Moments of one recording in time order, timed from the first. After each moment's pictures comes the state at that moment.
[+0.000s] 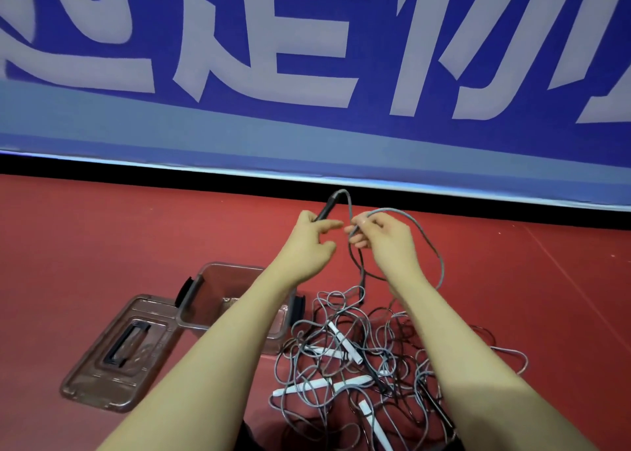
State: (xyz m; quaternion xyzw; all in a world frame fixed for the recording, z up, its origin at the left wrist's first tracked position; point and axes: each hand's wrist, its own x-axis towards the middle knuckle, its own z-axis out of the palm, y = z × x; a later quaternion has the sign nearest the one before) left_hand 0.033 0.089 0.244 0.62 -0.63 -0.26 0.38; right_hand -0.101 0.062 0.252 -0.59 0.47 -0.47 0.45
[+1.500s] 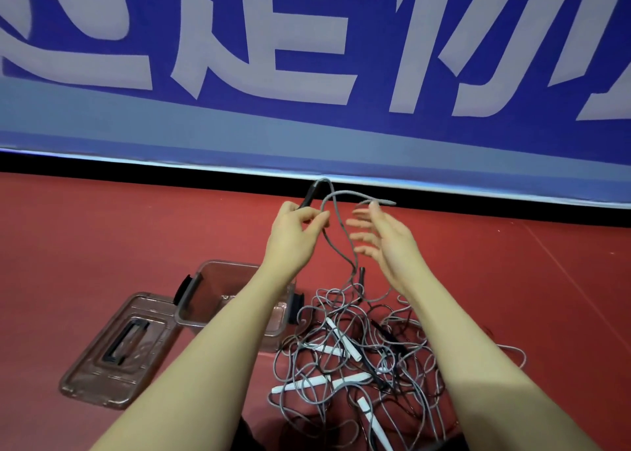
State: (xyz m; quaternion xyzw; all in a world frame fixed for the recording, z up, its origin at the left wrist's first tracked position) left_hand 0.039 0.088 0.245 0.66 -0.56 -0.18 0.47; right_hand -0.111 0.060 0.250 -0.51 0.44 -0.45 0.59
